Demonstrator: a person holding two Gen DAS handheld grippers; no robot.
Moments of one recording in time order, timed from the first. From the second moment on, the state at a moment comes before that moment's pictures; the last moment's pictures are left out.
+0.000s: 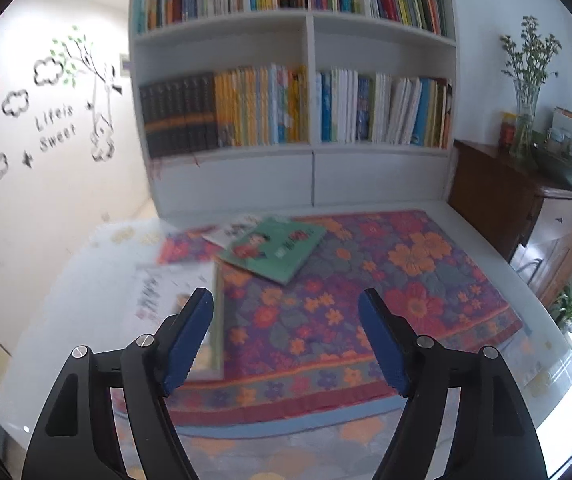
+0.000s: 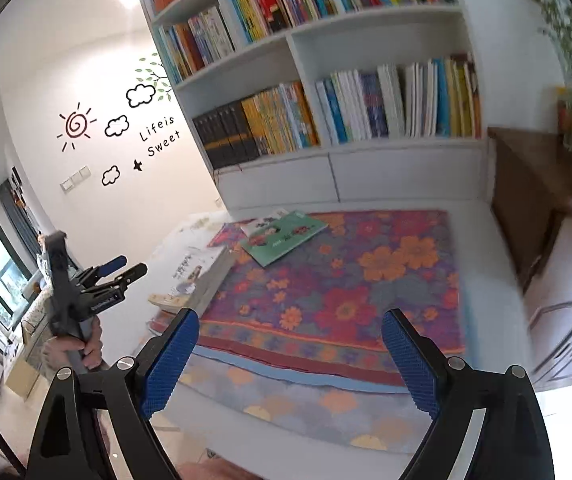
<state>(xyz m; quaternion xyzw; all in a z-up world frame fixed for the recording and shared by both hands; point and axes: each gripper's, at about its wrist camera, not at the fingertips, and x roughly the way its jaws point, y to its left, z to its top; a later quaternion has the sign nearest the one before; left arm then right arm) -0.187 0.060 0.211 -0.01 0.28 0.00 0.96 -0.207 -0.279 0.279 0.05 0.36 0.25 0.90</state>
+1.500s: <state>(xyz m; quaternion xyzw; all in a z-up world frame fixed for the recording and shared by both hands) 0.012 0.065 -0.004 -0.06 0.44 0.07 0.89 0.063 -0.102 -0.013 -0.10 0.47 0.13 0.87</state>
